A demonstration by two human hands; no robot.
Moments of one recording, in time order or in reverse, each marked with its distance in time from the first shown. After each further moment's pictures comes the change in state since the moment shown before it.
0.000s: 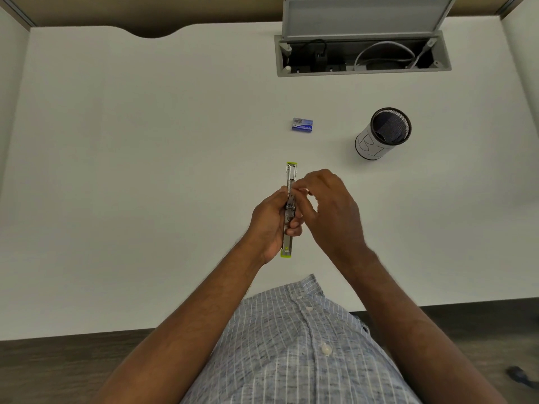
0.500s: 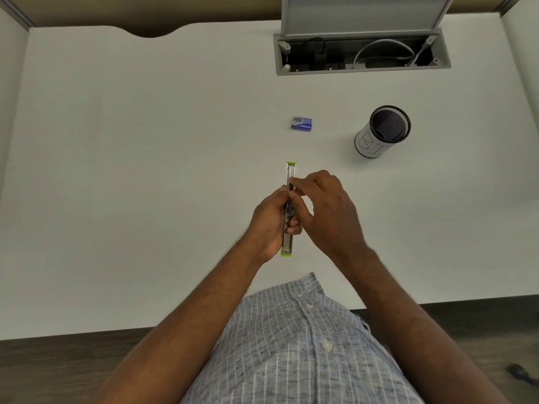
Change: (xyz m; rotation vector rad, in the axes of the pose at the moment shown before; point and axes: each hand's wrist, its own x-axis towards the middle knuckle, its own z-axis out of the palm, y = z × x) left_hand -0.001 0.000 0.003 0.036 0.011 -0.008; right_hand -0.005 0.009 0.006 -0.053 -0.079 -0.018
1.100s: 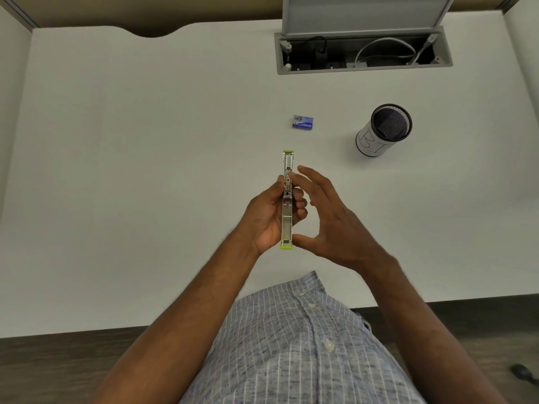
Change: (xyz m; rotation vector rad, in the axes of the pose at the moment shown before) left_hand -0.001 0.017 -0.002 -0.289 -0.146 -0.074; right_hand -0.014 0.011 -0.018 0.326 -0.311 -0.102
